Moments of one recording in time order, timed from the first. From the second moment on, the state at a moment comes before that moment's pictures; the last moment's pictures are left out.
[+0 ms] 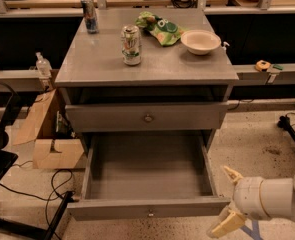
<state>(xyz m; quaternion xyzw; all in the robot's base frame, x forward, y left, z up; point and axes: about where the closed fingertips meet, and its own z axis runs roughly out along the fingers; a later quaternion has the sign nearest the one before) 0.395 -0.201 0.634 -0.52 0.77 0.16 0.33</state>
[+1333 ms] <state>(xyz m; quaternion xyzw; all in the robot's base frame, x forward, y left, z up) 0.336 -0.183 0.543 -0.47 0.81 0.20 0.29</state>
